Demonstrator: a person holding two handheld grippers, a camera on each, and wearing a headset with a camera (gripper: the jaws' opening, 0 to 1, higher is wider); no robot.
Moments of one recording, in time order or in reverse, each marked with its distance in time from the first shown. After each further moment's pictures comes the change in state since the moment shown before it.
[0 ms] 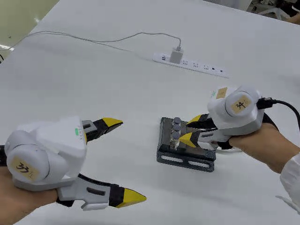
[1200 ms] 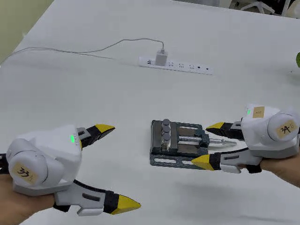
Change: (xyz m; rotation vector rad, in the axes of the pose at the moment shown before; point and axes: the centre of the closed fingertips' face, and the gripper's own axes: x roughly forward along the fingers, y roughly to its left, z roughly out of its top) left arm 0.016 0.001 -0.008 0.024 0.052 -0.054; right arm -0.045 0.013 -0.046 0.117 -0.163 -0.042
